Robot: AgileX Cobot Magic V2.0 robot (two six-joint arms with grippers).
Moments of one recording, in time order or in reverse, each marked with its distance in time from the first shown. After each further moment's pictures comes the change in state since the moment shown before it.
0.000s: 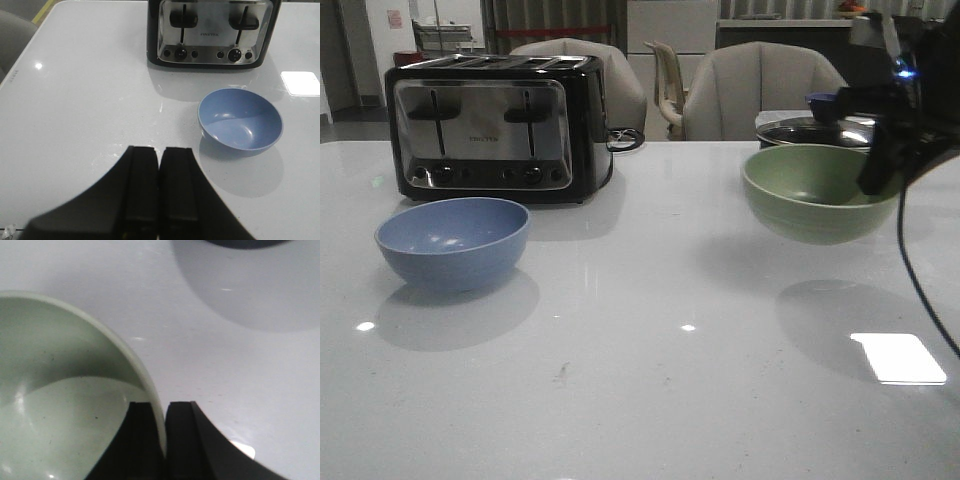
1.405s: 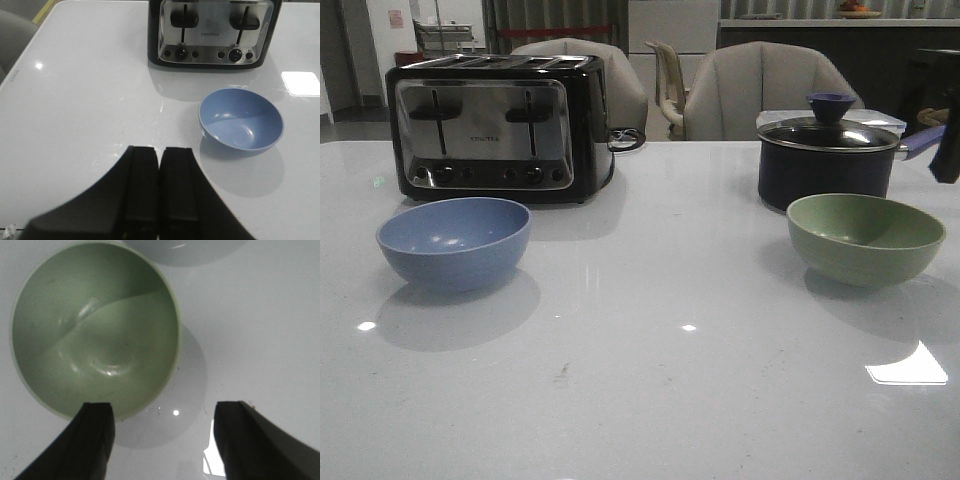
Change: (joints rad) left arm 0.000 0.000 0.000 0.000 0.000 0.000; right arm -0.145 -0.176 0.178 -0.020 0.016 0.057
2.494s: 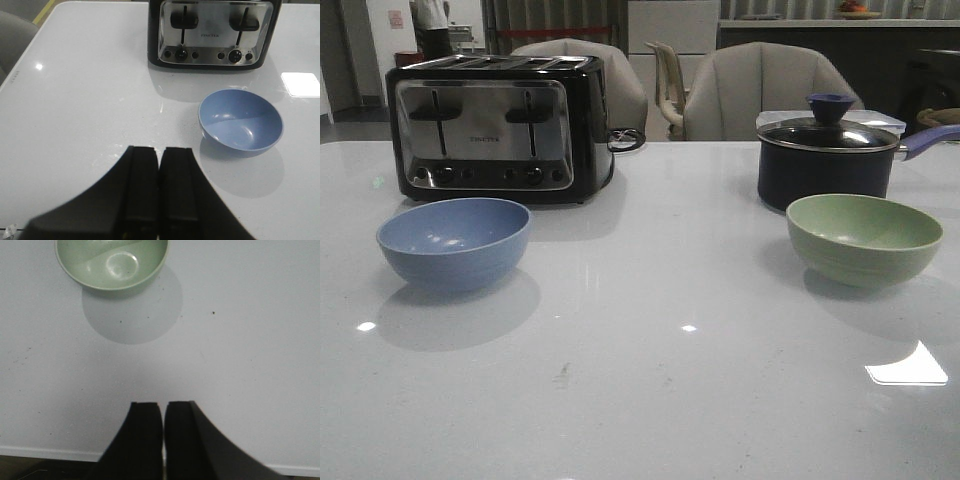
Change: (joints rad) left arm 0.000 0.000 0.000 0.000 -0.002 0.000; right arm 0.089 -0.845 0.552 -0.214 -0.010 0.165
